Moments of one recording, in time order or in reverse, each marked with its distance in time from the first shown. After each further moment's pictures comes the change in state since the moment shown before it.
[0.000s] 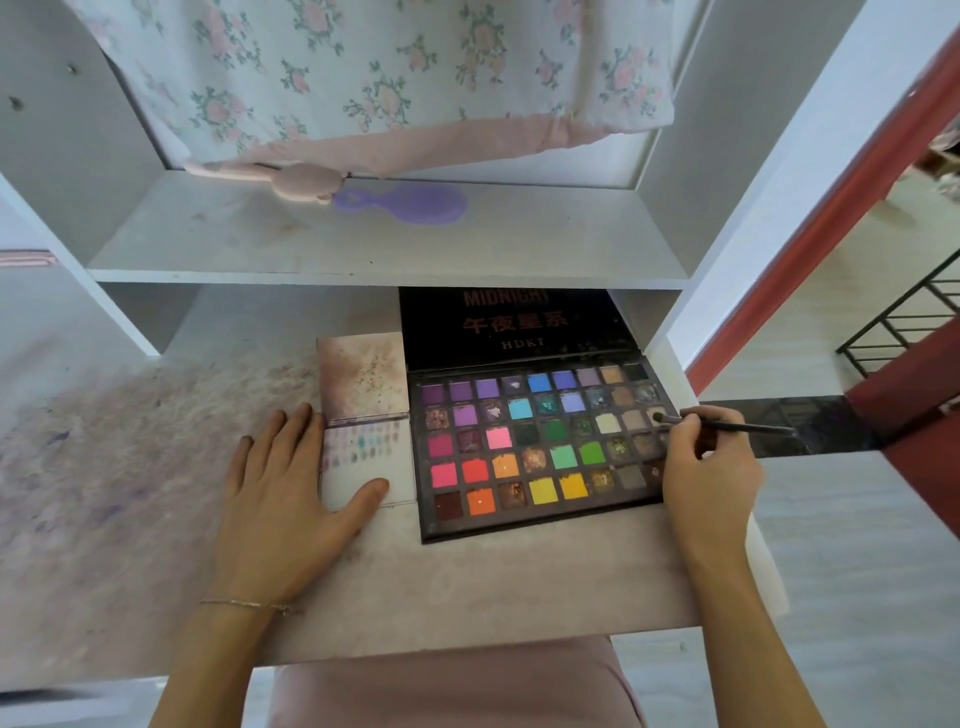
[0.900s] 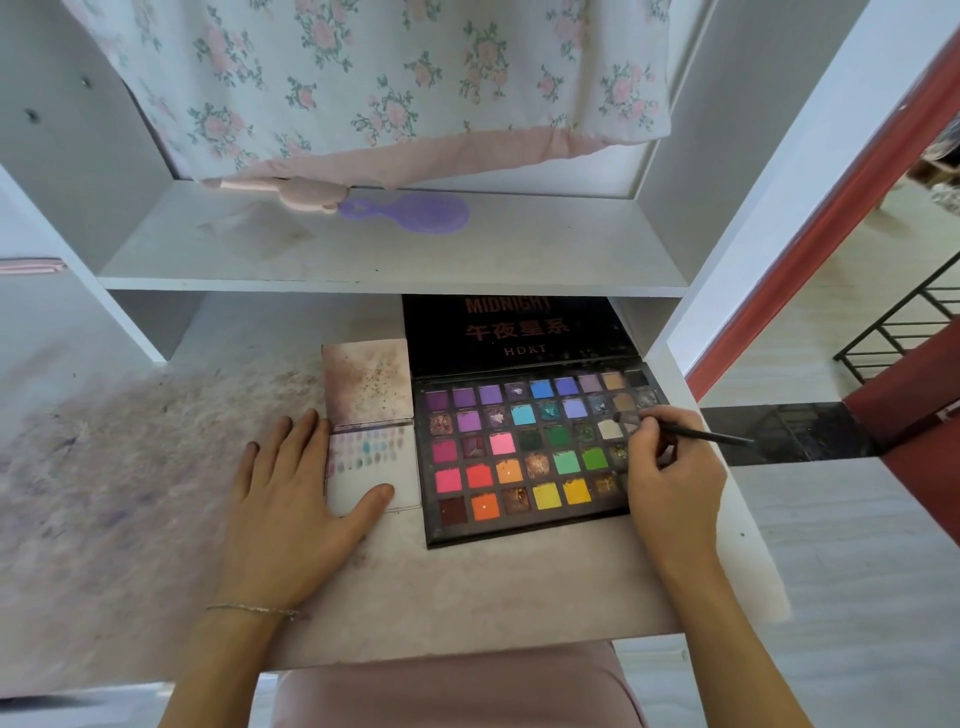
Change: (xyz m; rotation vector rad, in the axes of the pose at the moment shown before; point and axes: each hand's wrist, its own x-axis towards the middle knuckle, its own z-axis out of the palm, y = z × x) left_hand 0.000 0.002 -0.001 0.003 -0.006 0.004; right_hand -0.018 -0.017 0.010 0.119 -0.160 -0.133
